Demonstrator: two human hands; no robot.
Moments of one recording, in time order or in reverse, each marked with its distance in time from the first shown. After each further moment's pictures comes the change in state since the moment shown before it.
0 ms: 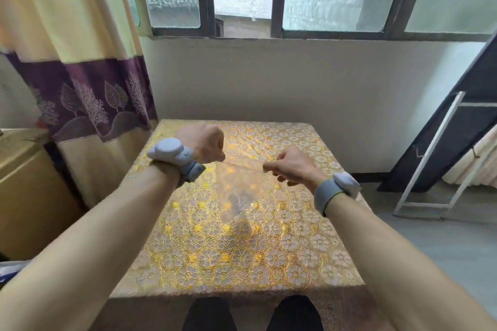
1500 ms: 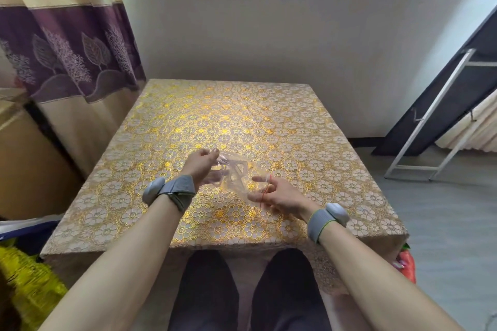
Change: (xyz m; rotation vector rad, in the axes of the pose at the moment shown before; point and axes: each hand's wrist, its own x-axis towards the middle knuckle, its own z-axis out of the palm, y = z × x) left_hand -0.044 0.023 0.165 -1.618 -0.281 -0.609; right_hand -0.044 0.113 0.104 0.487 -0.388 0.103
